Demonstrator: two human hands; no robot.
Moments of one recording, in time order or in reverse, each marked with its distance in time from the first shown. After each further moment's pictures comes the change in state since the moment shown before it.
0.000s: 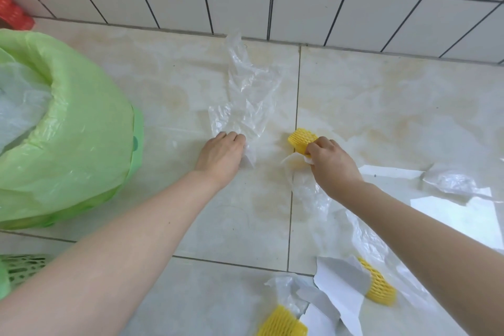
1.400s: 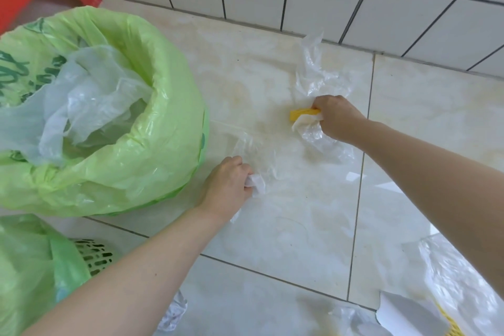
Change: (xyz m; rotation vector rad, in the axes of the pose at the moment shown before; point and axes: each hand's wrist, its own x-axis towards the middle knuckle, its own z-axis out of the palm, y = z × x) left_hand -0.072 -0.080 0.007 -0.373 -0.033 -0.219; right_hand 0.150 -0.098 -0.023 0.065 -0.072 -0.135
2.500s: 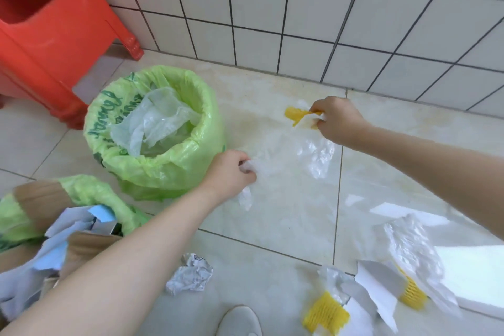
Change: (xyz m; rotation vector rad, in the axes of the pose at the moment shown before) left_hand -0.064 0.038 -0.112 -0.381 0.110 -0.146; right_hand -0.121 -0.070 -0.126 0.158 0.189 -0.057
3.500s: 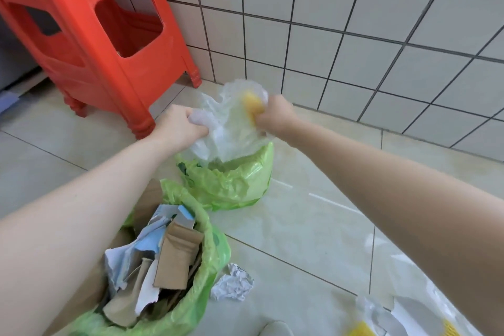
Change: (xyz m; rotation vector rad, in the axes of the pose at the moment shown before) left_hand -0.019 -0.032 -0.216 0.041 0.322 -0.222; right_hand 0.043 -0.230 0.009 0.444 -0.131 0.095
